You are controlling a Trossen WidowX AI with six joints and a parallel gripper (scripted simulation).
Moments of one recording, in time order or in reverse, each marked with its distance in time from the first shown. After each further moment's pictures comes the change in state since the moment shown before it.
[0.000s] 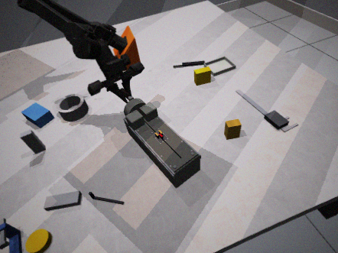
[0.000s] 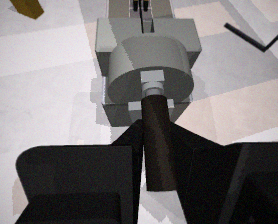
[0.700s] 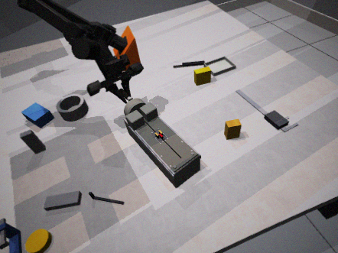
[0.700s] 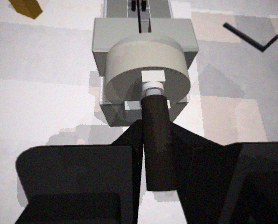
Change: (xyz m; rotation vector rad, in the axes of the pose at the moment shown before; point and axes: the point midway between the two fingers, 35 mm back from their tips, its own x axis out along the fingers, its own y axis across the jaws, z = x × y) arm 0.000 -0.003 0.000 0.000 0.002 0.000
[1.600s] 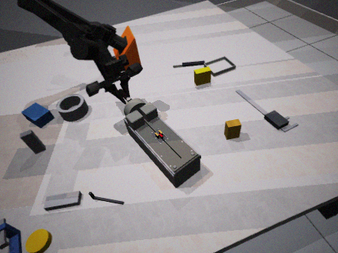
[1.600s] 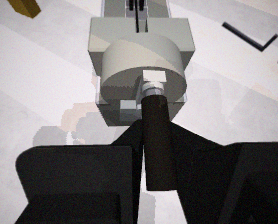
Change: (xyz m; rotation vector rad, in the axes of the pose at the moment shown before) arm 0.000 -0.004 0.000 0.000 0.002 0.001
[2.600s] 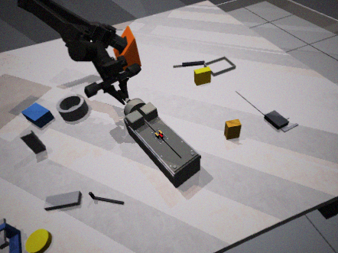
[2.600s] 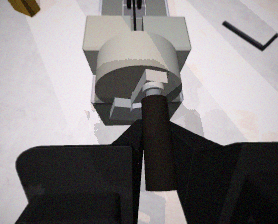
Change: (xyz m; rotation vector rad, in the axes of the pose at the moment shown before) arm -0.001 -0.007 0.001 0.000 0.000 0.007
